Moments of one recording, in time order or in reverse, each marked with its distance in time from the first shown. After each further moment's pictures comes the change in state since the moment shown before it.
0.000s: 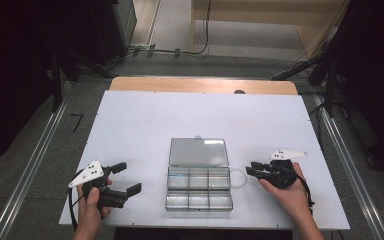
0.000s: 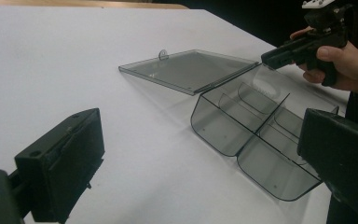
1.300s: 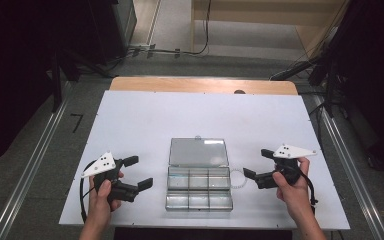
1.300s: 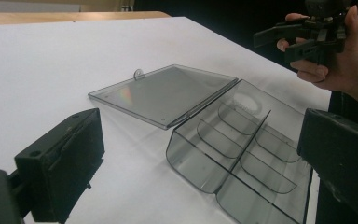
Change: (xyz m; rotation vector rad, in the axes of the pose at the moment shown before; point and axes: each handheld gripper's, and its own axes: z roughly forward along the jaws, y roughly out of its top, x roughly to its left) left arm -0.014 0.025 0.022 0.000 -0.055 0.029; right arm 0.018 0.024 -0.026 -0.140 0.020 -0.099
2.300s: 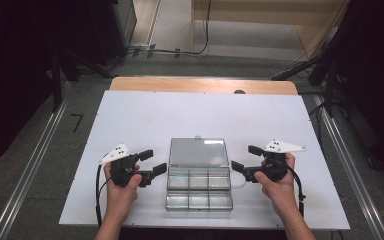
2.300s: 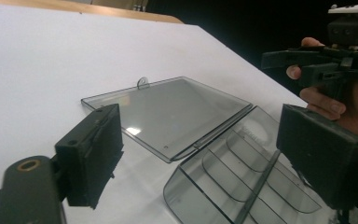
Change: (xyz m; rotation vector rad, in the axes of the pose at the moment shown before) left arm 0.005 0.008 0.040 -0.033 0.014 -0.135; right arm 0.014 0.014 0.022 -0.067 0.045 0.083
